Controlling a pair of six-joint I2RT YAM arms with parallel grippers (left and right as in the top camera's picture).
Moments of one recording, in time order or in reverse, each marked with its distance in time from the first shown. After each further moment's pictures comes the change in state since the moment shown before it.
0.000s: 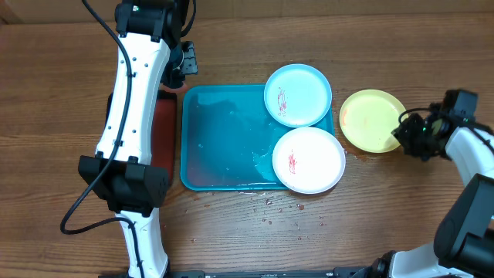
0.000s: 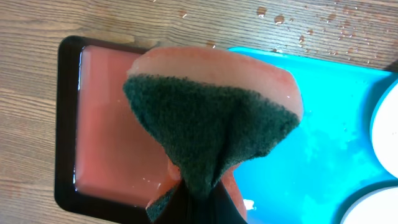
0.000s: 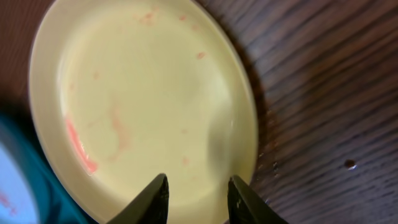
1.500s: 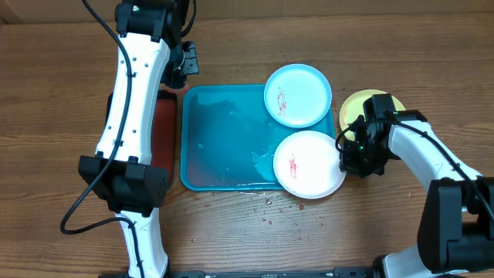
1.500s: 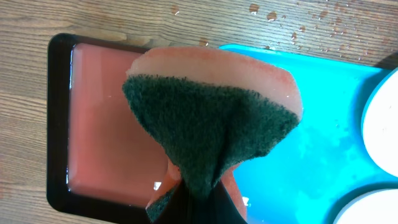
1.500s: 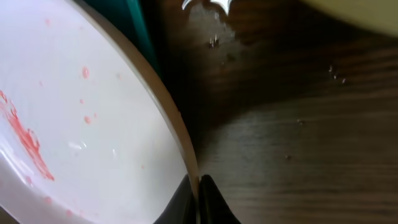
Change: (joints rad) left arm 0.000 0.000 0.000 0.000 0.024 0.000; right arm 0.420 0.000 -0.038 -0.345 0.051 -0.211
